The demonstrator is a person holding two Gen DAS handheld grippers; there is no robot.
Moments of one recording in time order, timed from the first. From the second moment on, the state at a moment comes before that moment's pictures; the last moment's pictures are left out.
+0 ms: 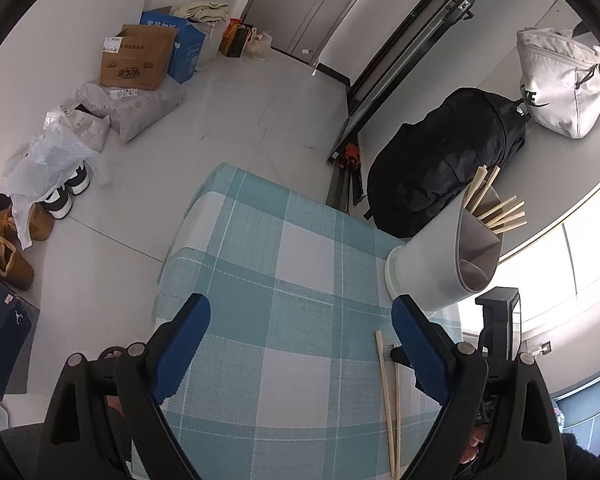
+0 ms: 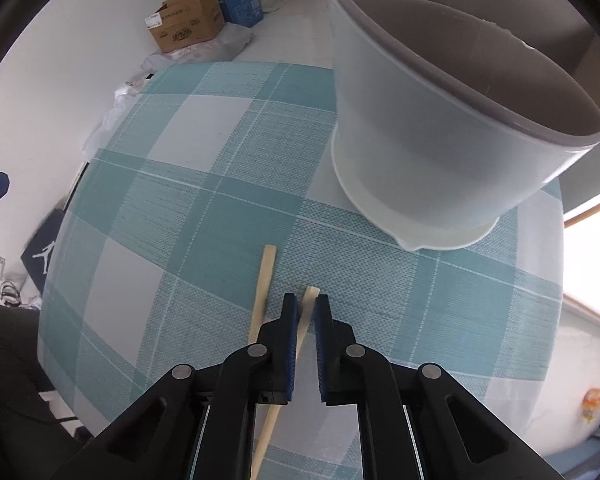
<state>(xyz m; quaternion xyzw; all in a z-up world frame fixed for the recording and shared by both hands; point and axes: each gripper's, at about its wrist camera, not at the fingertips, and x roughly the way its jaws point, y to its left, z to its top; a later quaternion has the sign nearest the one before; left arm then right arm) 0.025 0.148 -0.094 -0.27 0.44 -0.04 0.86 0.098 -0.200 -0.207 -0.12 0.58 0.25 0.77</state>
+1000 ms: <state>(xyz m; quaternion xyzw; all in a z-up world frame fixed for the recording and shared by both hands) 0.035 0.106 -0.122 -0.20 0.51 -0.06 0.83 0.076 -0.266 -0.114 0.02 0.44 0.27 0.86</state>
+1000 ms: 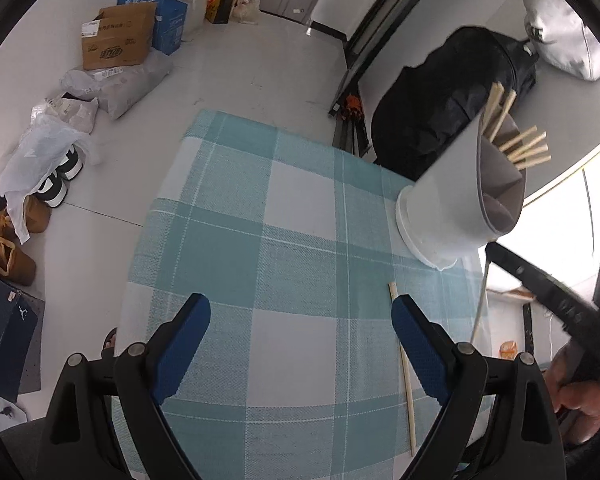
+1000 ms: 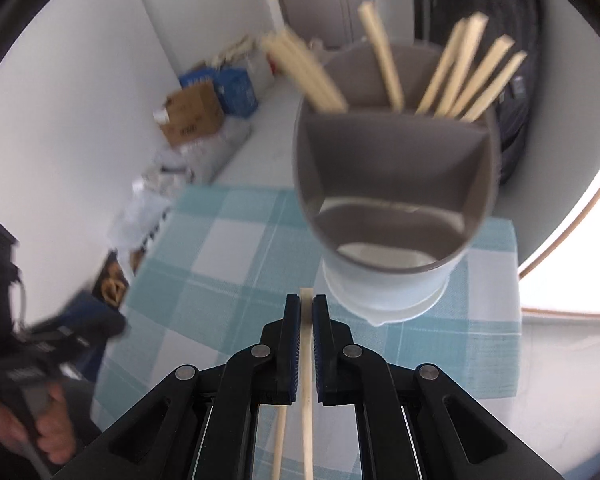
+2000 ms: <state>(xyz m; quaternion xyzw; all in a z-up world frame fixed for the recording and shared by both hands) 0.074 -0.028 -0.153 0.00 0.59 -0.04 0.81 0.044 -0.376 -0.083 0.19 0.23 0.22 0.93</state>
